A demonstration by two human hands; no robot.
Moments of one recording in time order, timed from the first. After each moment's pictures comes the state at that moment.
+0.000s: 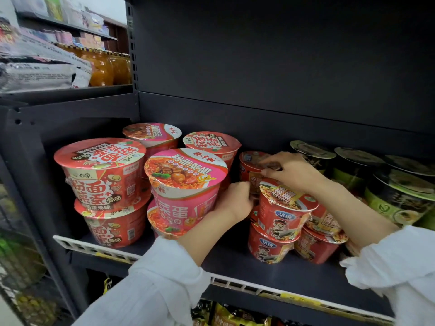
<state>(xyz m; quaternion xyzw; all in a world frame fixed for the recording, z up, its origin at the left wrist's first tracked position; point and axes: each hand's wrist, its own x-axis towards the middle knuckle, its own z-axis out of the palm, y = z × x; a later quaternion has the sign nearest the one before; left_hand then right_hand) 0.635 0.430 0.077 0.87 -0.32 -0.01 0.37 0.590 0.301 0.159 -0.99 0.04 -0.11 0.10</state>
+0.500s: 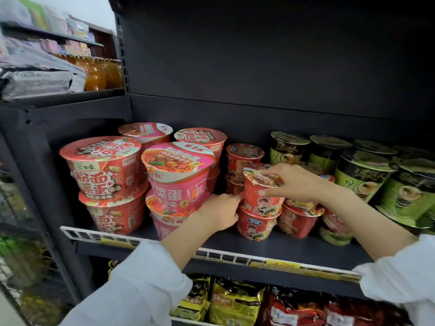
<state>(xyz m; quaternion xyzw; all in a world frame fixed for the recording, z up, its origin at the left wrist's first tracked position) 0.592 0.464 0.062 0.89 -0.44 -0.01 0.10 0.508 0.306 0.151 -1.00 0.05 -0.02 0.05</state>
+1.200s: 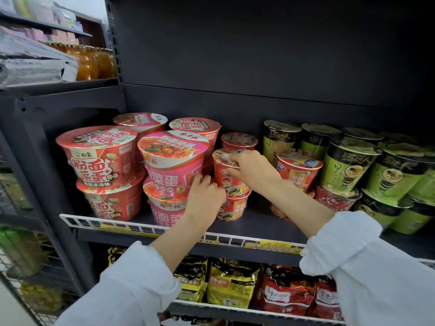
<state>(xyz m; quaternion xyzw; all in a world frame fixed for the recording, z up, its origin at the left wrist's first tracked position) 0.570 0.487 0.054 0.92 -0.32 0.23 -0.08 0.536 0.367 0.127 -0.99 0.04 -0.16 0.00</state>
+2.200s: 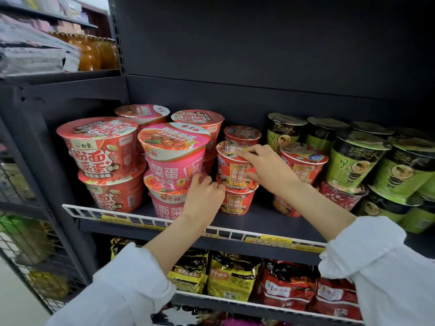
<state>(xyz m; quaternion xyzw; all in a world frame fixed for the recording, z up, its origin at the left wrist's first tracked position) 0.569 0.491 0.032 0.89 -0.36 0.26 -0.06 0.524 0.332 0.109 -0.99 -0.02 -0.15 -0.05</state>
